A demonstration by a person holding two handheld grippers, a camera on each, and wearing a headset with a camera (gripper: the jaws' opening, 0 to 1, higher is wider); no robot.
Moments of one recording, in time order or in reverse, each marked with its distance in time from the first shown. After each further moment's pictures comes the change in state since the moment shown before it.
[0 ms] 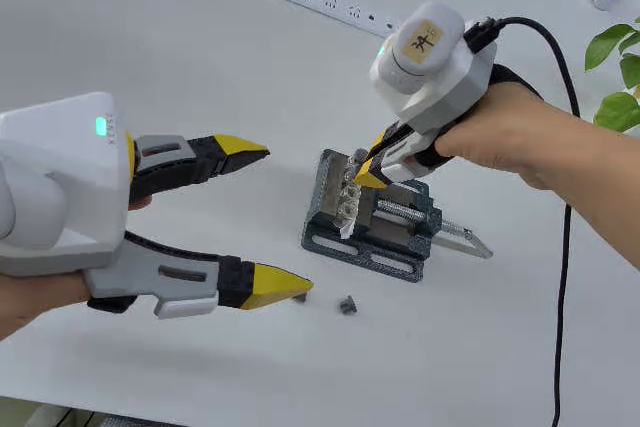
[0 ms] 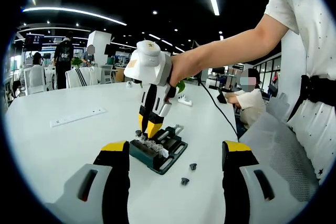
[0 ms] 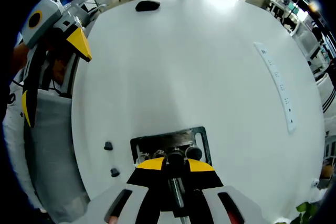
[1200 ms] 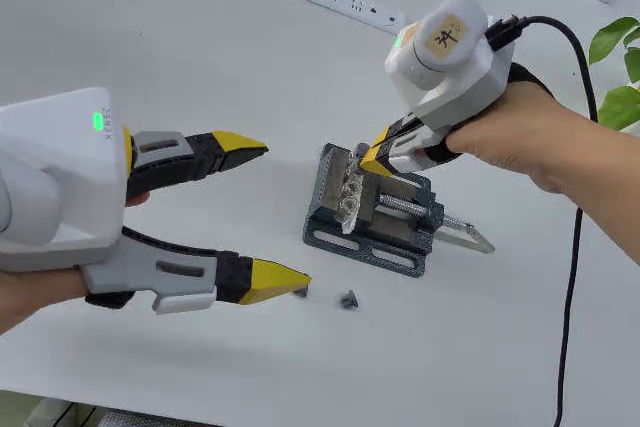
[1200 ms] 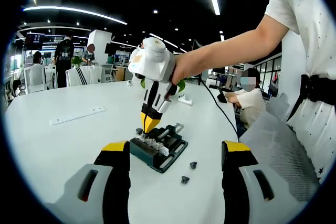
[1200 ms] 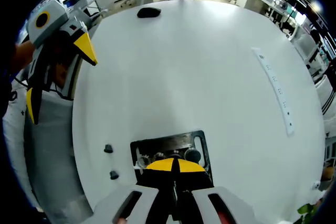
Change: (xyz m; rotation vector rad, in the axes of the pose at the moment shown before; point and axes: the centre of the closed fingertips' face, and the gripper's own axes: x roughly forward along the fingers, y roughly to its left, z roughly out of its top) left arm -0.002 0.001 -0.003 -0.008 0.004 0.002; right arm -0.002 -0.002 0.005 -0.014 -0.056 -0.001
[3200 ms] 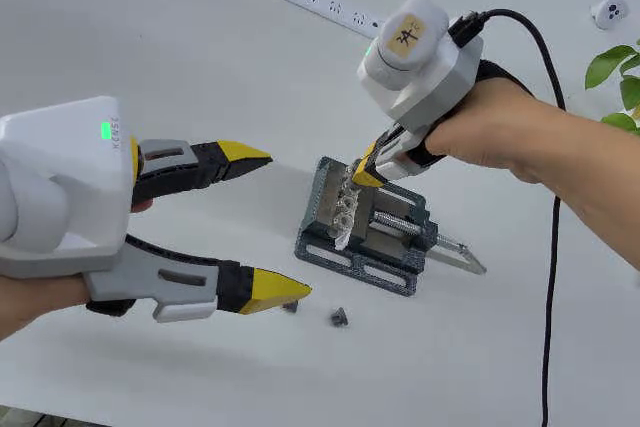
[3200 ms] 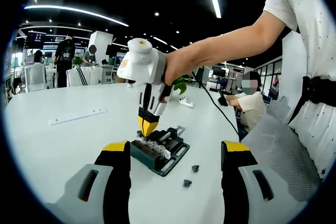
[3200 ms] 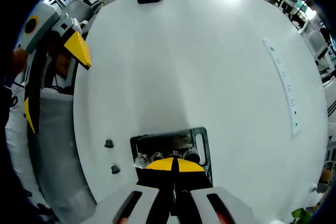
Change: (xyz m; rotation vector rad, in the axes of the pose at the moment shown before) left arm 0.008 0.004 0.002 -0.009 -0.022 0.000; right arm 0.003 0.003 -0.003 -0.011 0.138 0.044
